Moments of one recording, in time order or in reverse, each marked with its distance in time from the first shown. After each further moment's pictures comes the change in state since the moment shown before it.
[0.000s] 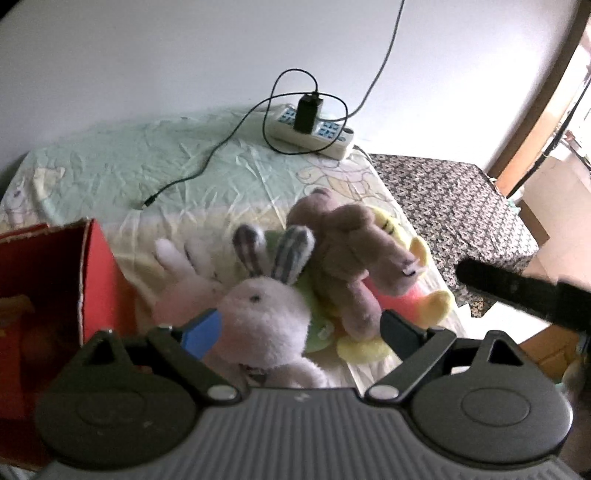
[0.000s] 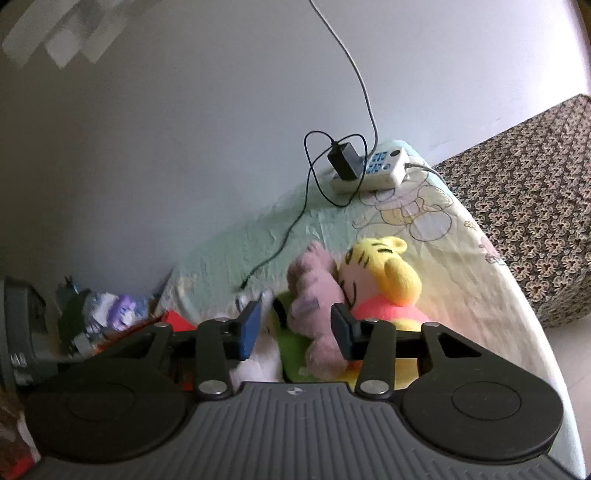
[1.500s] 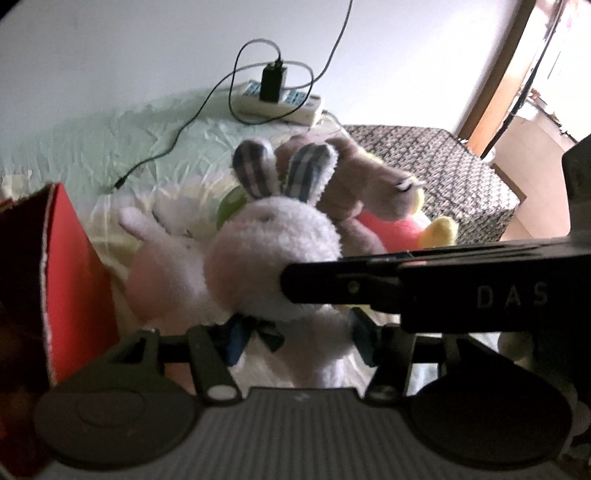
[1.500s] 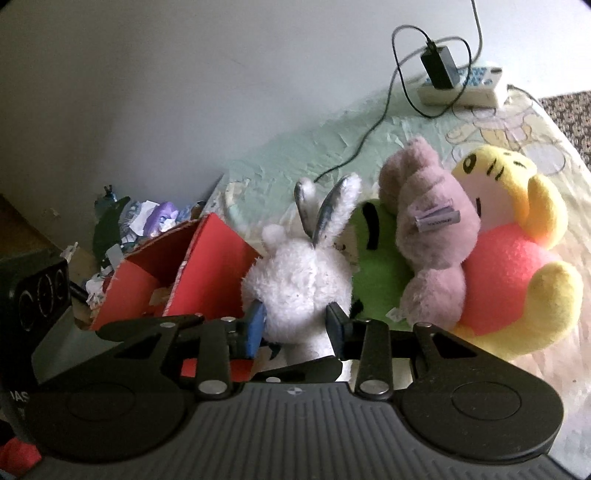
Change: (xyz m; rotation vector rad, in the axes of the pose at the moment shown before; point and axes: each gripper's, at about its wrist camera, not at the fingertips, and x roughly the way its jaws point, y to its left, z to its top) left arm 0.017 0.010 -0.038 0.119 0.012 -0.078; right arm 0.079 0.037 -0.041 -0.135 0.274 0.157
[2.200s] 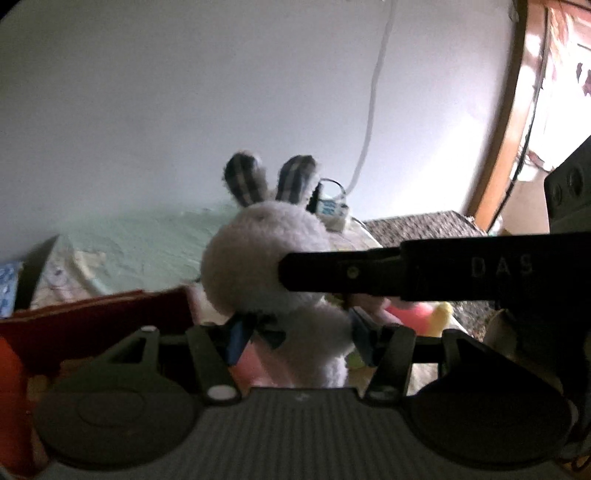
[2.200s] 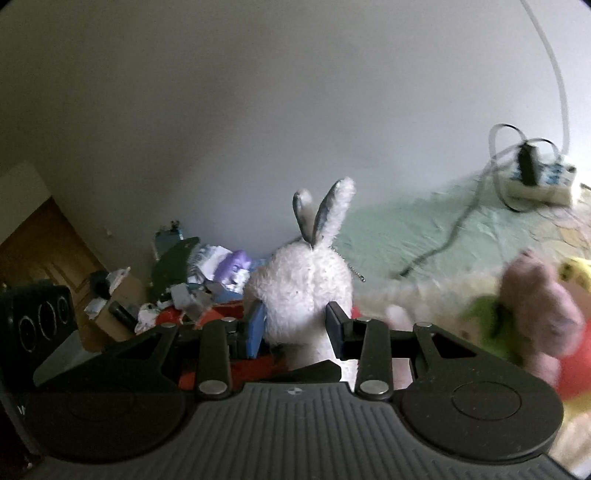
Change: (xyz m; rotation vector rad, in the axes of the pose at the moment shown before) left arm -0.129 0.047 -0.004 0.010 -0.301 0.083; right arm -0.010 0.098 0.031 -0.133 -0.184 0.154
